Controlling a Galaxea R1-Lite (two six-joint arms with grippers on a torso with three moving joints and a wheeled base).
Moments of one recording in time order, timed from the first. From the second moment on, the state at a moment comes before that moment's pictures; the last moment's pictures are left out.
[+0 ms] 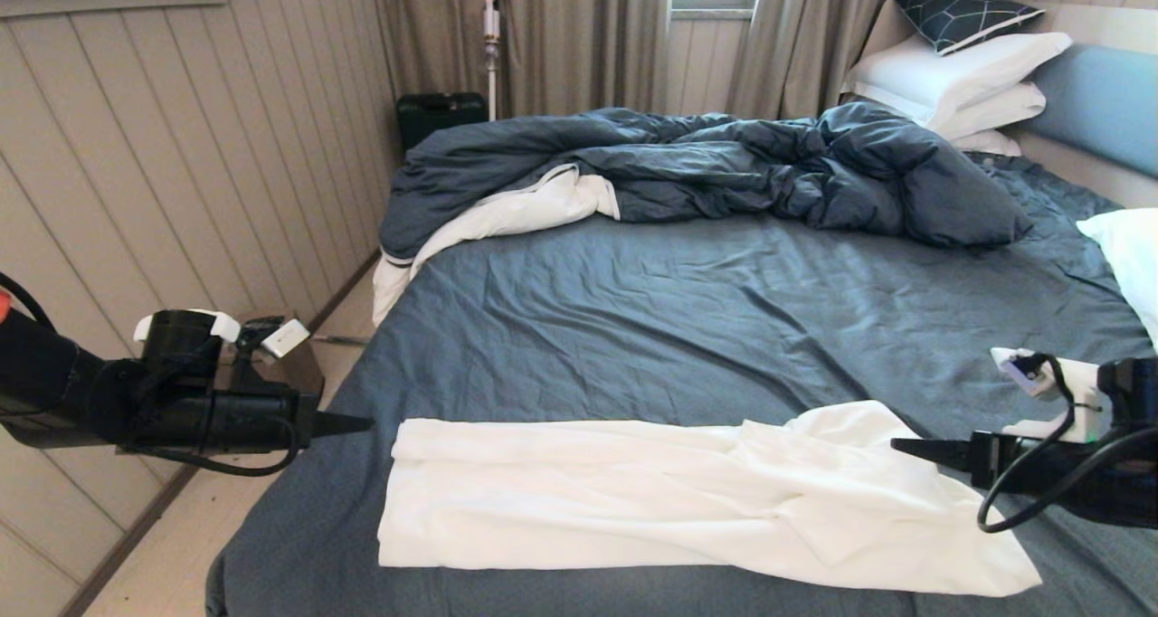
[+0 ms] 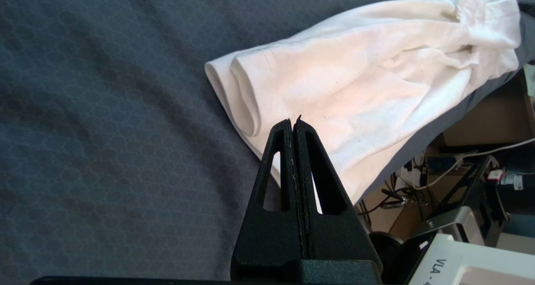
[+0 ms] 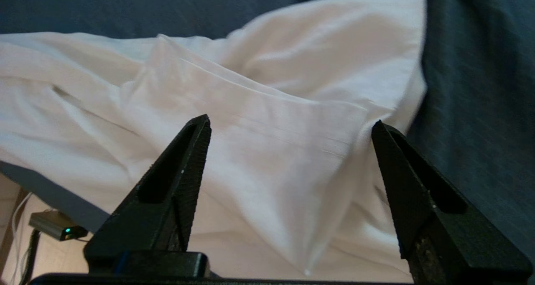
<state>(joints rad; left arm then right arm) 0.07 1.99 -0.90 -0.18 -0.88 0.08 -0.40 1.78 -0.58 -0.48 0.69 -0.12</state>
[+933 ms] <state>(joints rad) 0.07 1.99 -0.89 -0.18 -0.88 0.08 -0.38 1.77 -0.66 -0.44 0.70 -0.07</state>
